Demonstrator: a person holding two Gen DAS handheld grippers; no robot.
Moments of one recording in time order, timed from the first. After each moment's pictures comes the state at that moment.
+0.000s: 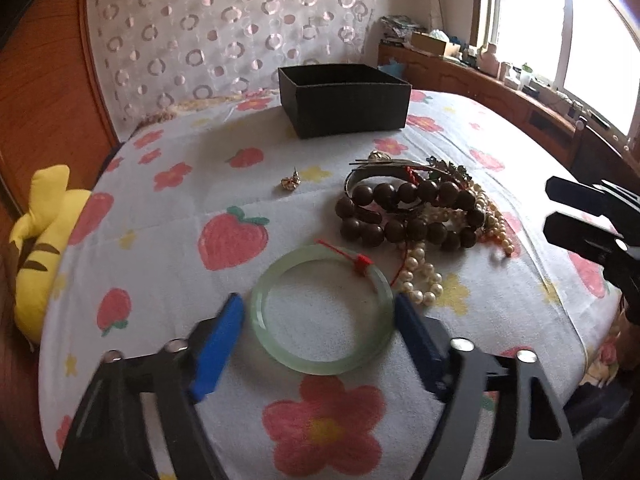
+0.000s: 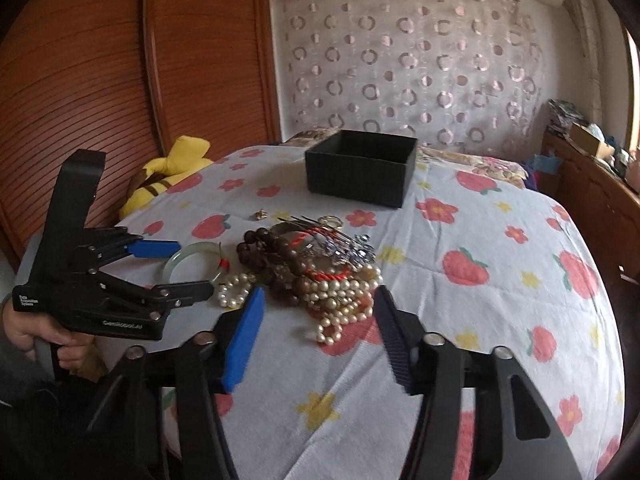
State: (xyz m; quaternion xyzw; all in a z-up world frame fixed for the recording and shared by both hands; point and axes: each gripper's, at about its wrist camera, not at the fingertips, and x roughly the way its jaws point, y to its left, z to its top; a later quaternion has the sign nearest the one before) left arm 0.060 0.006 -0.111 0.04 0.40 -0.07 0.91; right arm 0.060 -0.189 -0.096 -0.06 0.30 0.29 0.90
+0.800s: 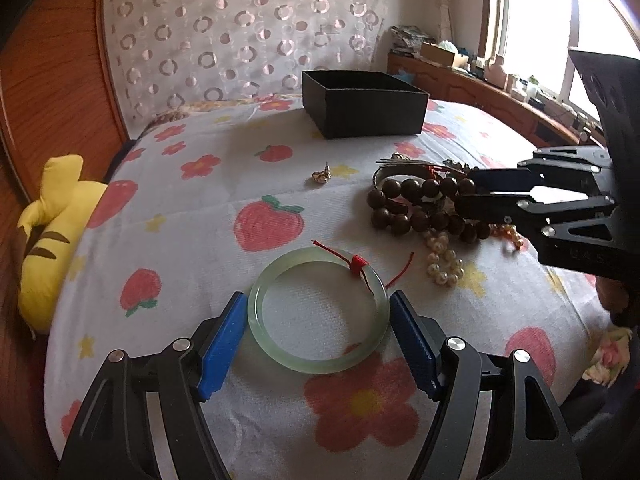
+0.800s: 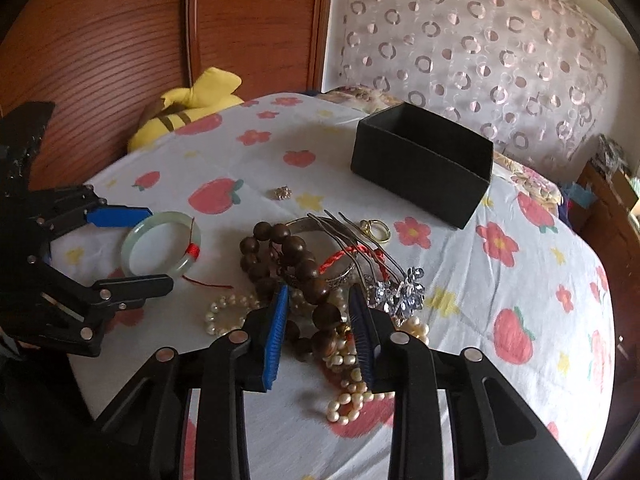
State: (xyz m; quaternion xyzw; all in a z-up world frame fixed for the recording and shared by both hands) left arm 0.048 0.028 -0.113 0.03 0.39 -0.06 0.92; right arm 0.111 -0.123 -0.109 -0.19 0.36 0.33 0.85
